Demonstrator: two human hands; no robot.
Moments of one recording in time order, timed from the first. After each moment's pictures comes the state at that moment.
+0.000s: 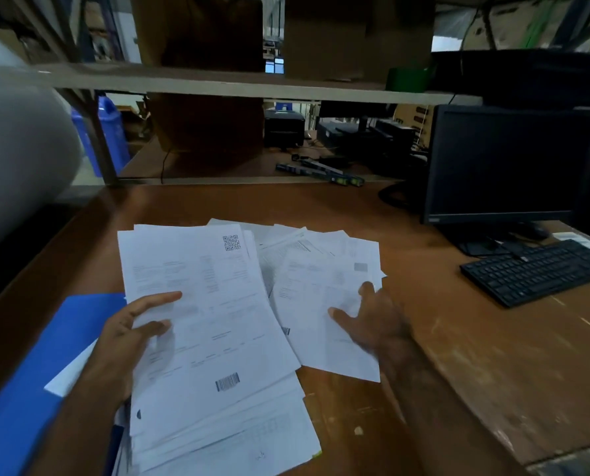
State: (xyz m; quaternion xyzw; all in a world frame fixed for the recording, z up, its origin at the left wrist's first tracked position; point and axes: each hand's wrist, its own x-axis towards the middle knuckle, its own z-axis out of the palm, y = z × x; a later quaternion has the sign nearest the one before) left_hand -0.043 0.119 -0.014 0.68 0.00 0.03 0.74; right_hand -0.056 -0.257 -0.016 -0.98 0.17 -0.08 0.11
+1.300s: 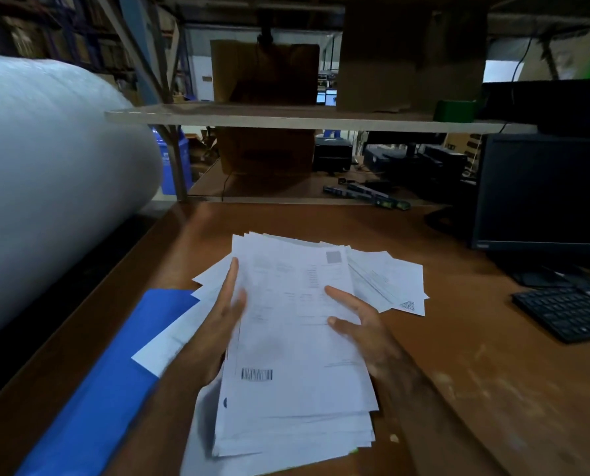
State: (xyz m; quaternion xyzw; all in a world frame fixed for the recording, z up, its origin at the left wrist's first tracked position) left_hand -0.084 0.077 0.033 0.66 -0.06 -0.05 0.75; right_hand -0.070 -0.187 0.000 -0.64 -0.04 0.04 0.76
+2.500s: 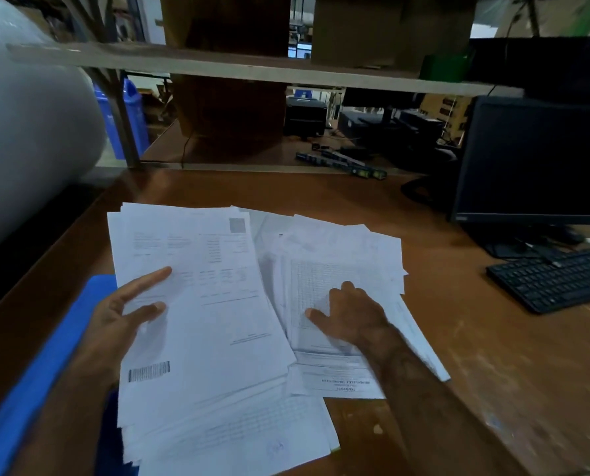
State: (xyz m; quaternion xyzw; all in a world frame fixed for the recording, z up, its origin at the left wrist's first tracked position) left_hand -0.059 0.141 0.010 0.68 0.03 0.05 0.73; right_hand -0.046 -0.190 0.012 -0.99 0.06 0.07 0.07
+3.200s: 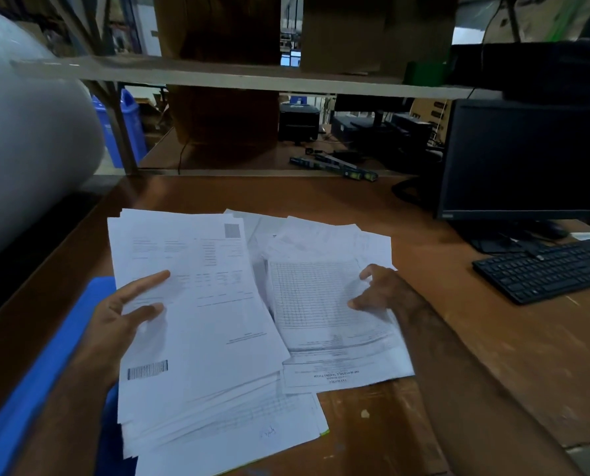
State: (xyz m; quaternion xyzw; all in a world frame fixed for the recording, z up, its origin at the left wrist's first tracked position) left_hand -0.063 0.147 0.002 0.67 0.03 0.04 0.74; right_hand -0.021 -0.282 0.015 -0.95 0.17 0.08 0.25
